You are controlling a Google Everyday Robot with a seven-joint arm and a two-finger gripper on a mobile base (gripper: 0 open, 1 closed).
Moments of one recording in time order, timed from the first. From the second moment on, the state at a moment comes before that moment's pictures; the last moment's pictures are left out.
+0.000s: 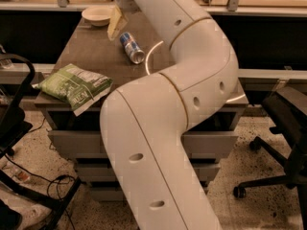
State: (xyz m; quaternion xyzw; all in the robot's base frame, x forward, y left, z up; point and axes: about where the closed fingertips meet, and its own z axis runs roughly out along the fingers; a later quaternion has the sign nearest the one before) arm 0.774 0.027 0.925 -0.23 0.96 -0.07 0.16
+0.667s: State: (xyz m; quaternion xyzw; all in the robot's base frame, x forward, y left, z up) arm 0.783 0.047 0.883 -0.23 0.96 -0.06 0.13
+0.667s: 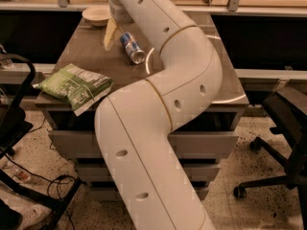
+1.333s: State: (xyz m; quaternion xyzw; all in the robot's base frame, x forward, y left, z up) arm 0.782 0.048 0.864 -0.23 0.97 -0.05 0.11
